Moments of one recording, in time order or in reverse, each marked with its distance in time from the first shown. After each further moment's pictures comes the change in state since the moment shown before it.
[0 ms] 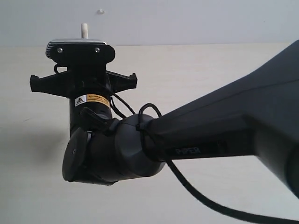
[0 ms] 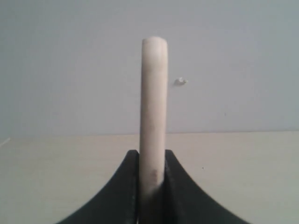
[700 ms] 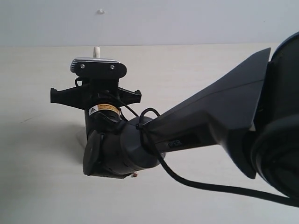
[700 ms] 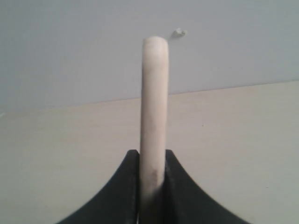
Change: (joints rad) left arm 0.000 0.000 0.000 0.000 0.000 0.000; right arm -0.072 0.105 0.000 -0.081 0.092 0.186
